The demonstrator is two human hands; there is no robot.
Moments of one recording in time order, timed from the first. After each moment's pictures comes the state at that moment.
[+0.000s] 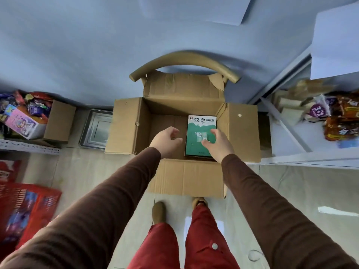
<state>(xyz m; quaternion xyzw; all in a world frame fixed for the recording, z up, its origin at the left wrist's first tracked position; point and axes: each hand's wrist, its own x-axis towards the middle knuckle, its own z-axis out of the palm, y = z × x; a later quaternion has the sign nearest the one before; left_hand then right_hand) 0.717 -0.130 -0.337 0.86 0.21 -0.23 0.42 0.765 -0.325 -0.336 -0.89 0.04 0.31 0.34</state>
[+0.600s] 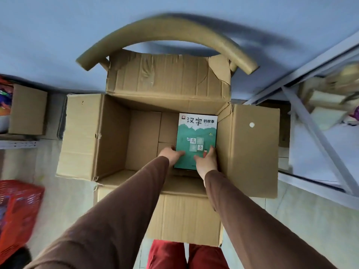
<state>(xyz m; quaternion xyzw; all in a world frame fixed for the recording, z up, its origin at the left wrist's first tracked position) 0.789 -0.176 -0.560 0.68 0.42 -0.38 0.46 0.805 -0.311 -0.520 -0.76 0.29 0.37 0.44</state>
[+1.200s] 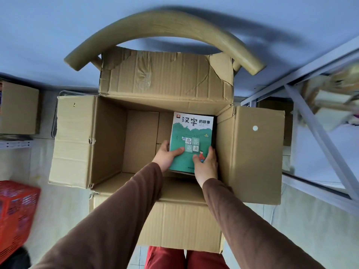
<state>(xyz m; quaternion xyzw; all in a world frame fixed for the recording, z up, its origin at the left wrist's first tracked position) 0.786 -0.171 -0.543 0.52 0.46 -0.25 0.67 0.798 -0.312 -0.528 -0.81 0.26 0.34 0.41</state>
